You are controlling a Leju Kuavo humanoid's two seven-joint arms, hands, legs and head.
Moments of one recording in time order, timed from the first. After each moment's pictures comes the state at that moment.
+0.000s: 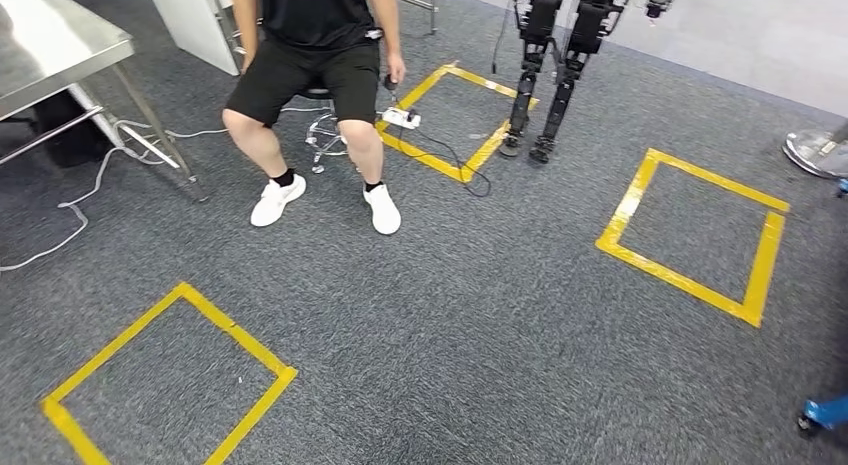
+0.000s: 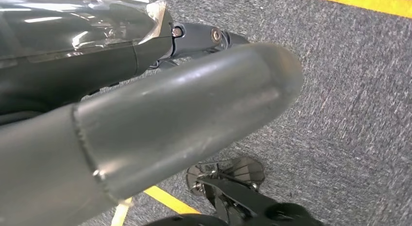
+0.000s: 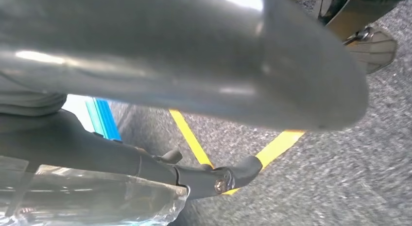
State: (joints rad) left arm -0.09 -0.13 1.14 -0.20 -1.23 0.19 -0.48; right arm -0.04 0.06 -0.10 -0.18 0.34 -0.22 0.06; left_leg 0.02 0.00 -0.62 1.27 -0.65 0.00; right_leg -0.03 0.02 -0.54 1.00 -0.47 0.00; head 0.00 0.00
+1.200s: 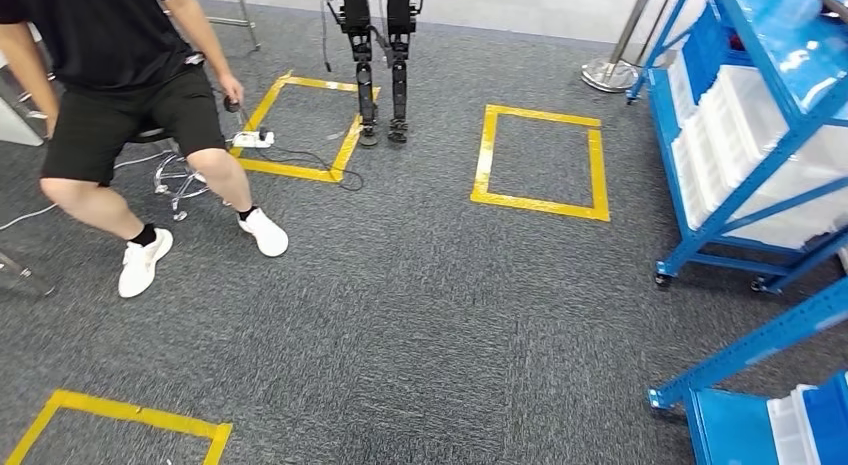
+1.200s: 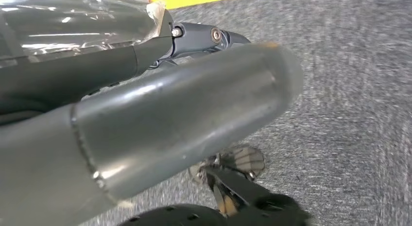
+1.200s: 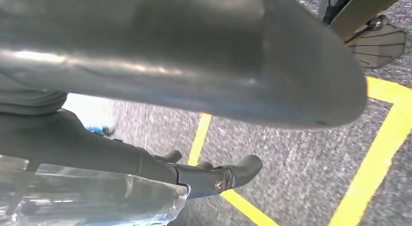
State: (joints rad) left arm -0.08 -0.14 1.14 -0.20 -1.23 0.19 -0.47; right arm -0.04 0.06 -0.10 -0.18 0.34 -0.22 0.08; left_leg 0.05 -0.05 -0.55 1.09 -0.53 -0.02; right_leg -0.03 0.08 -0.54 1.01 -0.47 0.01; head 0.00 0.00
